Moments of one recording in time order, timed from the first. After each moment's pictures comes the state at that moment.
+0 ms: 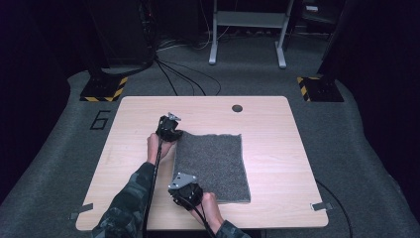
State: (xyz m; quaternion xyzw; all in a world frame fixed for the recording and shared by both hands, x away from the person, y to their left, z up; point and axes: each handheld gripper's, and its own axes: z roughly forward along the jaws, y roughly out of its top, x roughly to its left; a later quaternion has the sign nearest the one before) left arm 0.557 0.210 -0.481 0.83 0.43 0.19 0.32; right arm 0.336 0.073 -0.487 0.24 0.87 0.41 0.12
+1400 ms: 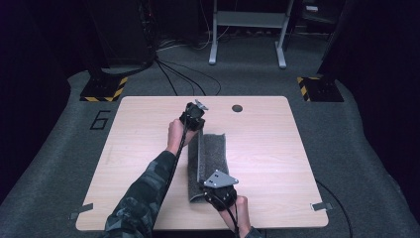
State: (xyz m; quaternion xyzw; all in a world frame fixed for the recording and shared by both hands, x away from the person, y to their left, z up) left arm 0.564 0.113 -0.433 0.86 0.36 0.21 0.30; right arm 0.317 -0.016 -0.456 0.32 0.82 0.44 0.18
